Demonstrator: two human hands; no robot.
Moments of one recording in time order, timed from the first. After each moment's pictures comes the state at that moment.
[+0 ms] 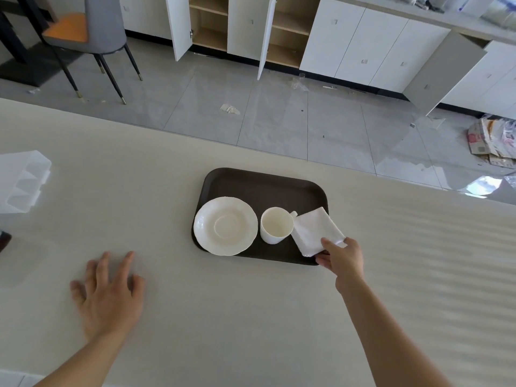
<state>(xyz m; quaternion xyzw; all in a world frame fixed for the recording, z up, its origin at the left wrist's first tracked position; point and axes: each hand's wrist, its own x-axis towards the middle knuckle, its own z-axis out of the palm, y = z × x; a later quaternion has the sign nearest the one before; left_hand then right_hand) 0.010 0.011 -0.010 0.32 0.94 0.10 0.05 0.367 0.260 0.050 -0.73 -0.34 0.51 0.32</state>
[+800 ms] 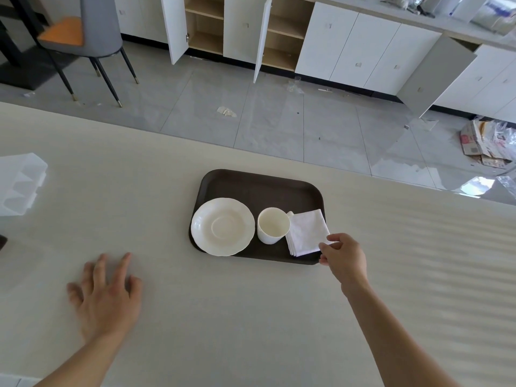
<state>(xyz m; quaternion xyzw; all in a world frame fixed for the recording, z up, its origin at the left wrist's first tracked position) 0.011 0.012 -0.006 0.33 0.94 0.11 0.05 0.375 0.249 0.071 -0.73 -0.54 0.37 0.21</state>
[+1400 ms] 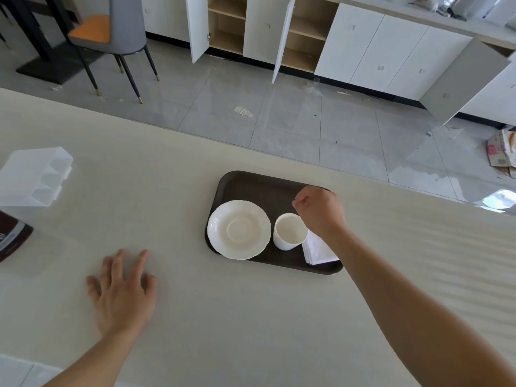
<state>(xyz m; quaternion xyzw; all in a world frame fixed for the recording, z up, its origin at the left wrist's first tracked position) 0.005 0.010 -0.019 0.33 0.94 0.10 0.03 0.261 0.311 0.117 -0.56 -0.79 0.20 0.11</state>
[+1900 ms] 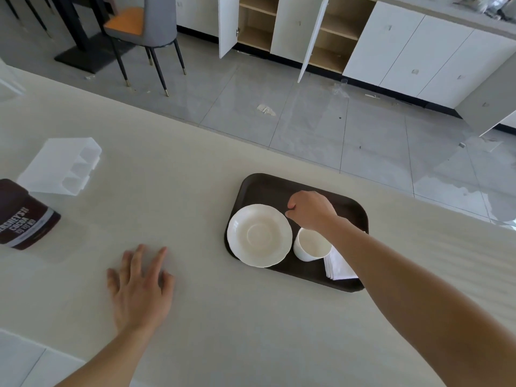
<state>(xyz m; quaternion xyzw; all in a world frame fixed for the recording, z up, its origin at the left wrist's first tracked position) 0.004 0.010 -0.020 0.33 0.94 0.10 0.02 0.191 0.337 0.092 -0.45 -0.87 0.15 -0.13</state>
